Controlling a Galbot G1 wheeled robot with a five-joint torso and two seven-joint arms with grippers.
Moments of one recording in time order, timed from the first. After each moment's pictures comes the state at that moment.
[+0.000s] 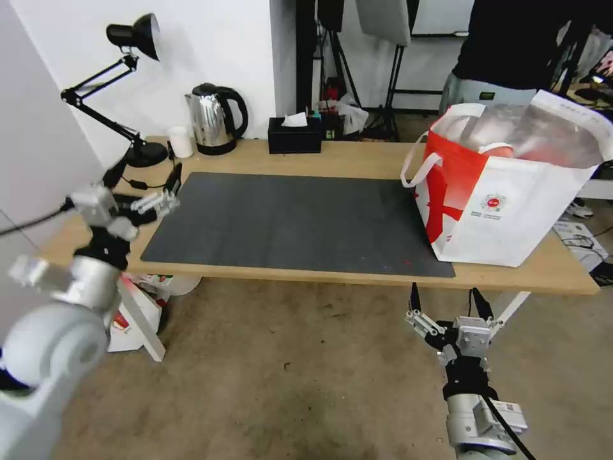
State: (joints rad) left arm 1.45 -1.05 -0.71 -2.23 -0.64 -0.12 -0.03; right arm -1.67 0.83 0.09 2.33 0.18 0.11 0.91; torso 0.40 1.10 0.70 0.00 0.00
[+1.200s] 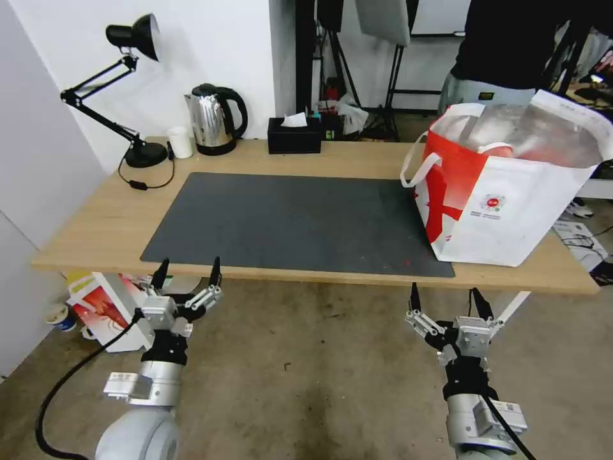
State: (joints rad) left arm 1.69 -1.32 -0.56 -2.11 -0.29 -0.31 -0.01; right arm -1.67 0.83 0.09 2.33 0.18 0.11 0.91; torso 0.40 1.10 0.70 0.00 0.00
